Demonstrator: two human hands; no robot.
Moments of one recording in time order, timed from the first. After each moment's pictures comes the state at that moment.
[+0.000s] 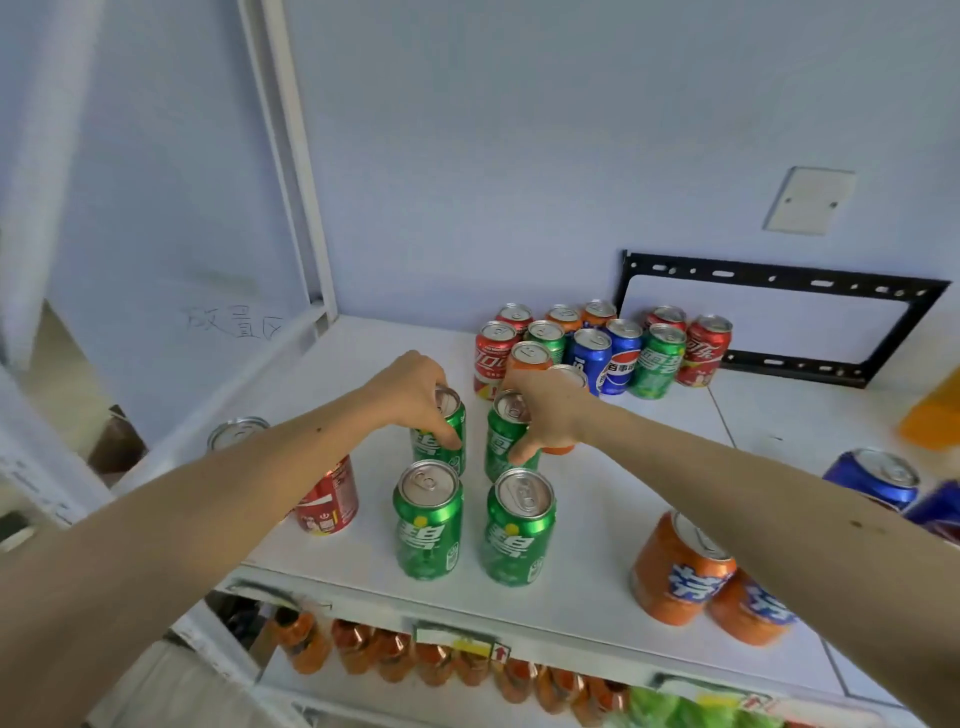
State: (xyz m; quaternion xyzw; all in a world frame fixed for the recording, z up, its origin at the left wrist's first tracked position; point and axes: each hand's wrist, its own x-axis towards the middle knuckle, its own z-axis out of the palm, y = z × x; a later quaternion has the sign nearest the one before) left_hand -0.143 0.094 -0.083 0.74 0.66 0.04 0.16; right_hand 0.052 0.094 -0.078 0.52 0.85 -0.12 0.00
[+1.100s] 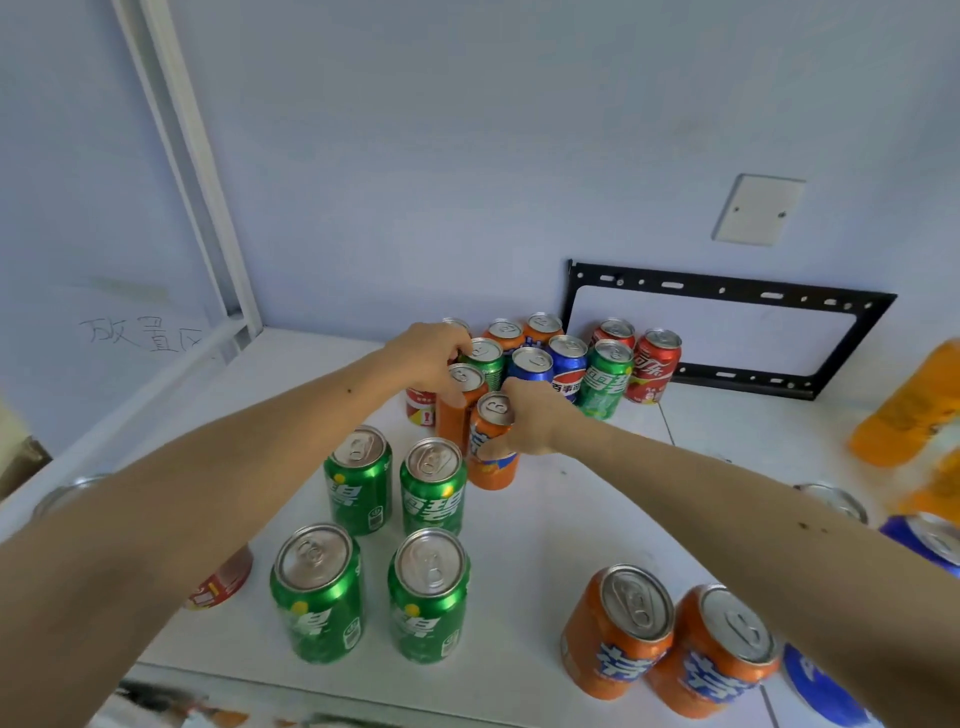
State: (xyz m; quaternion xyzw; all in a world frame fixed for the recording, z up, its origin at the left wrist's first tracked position) left_hand -0.055 0.199 -0.067 0.79 0.60 0.04 0.14; right_hand 0.112 0.158 -0.093 0.60 0.78 -0.17 -0.01
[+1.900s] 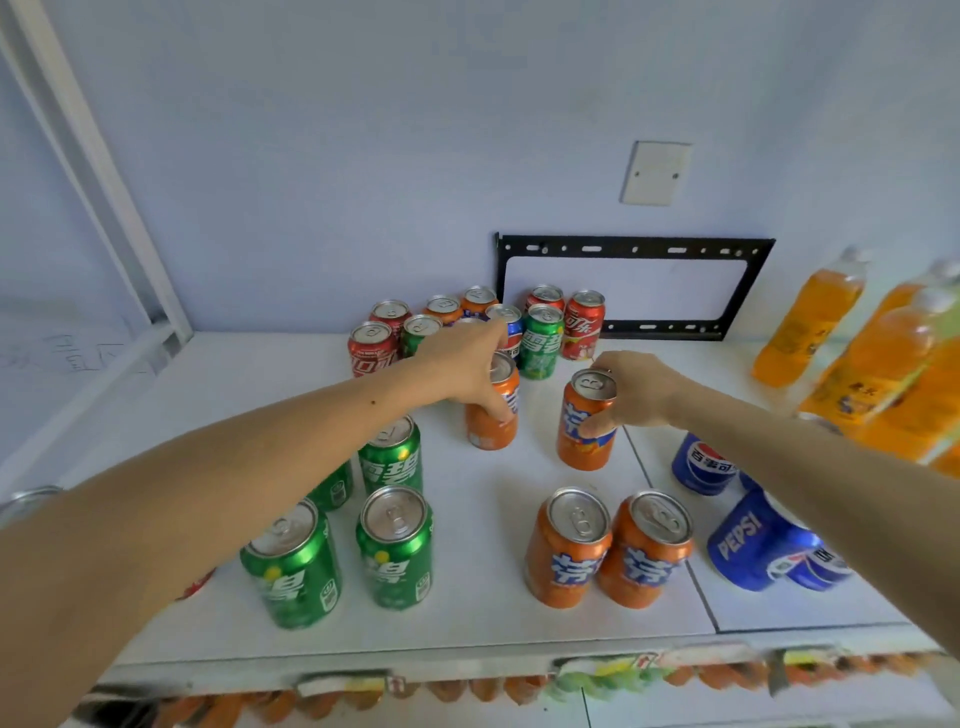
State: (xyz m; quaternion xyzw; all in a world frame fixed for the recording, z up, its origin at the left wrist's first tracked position) left_hand 0.028 0.138 -0.061 0.86 0.49 0.06 0.09; right_hand 0.245 0.088 -0.060 0.71 0.68 -0.17 -0.04
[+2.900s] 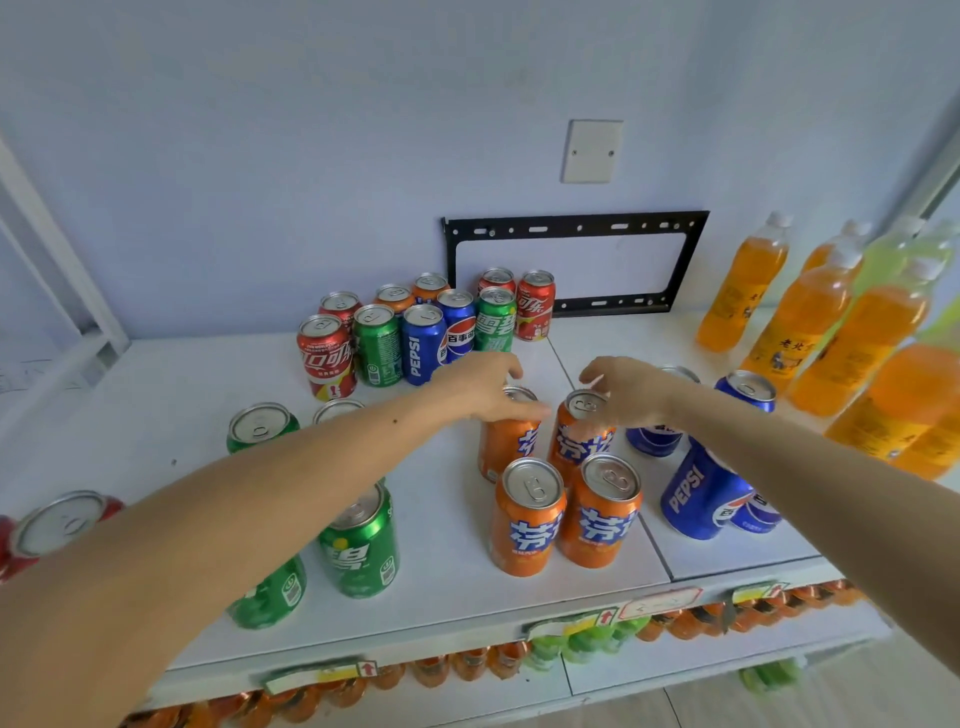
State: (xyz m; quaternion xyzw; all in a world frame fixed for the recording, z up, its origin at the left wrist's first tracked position) left_hand 0.087 0.109 -0.091 0.85 0.47 0.03 0.23; right_hand 0.270 0.042 -0.067 0.75 0.63 -0.21 -0.01
